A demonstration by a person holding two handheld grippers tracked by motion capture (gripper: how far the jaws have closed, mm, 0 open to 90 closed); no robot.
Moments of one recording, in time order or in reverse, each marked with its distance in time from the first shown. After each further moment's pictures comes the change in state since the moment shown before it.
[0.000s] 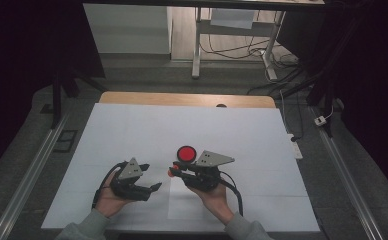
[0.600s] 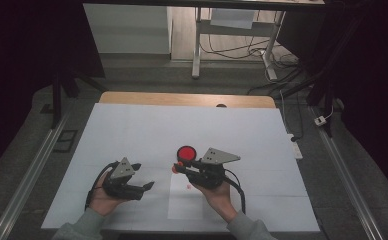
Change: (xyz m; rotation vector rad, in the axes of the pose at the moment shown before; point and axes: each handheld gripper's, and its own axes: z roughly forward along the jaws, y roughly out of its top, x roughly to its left) left arm 0.012 -0.013 -0.010 0.009 0.041 -0.045; right arm -0.007 0.005 -0.010 -0.026 -0.027 0.003
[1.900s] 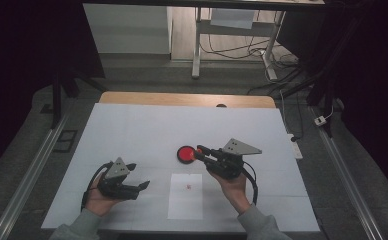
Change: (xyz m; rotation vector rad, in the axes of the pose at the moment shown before) left arm 0.006 -0.008 -0.006 -0.007 0.019 -0.030; right arm -0.033 0.013 -0.037 -0.064 -0.120 0.014
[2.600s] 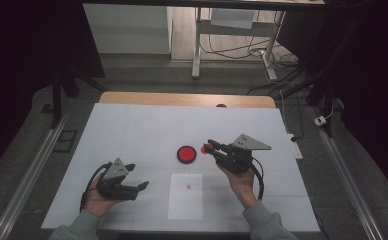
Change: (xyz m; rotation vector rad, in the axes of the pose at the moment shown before) left arm 0.000 -0.002 -0.002 0.000 0.001 -0.002; right arm -0.025 0.001 -0.012 -0.004 -0.085 0.016
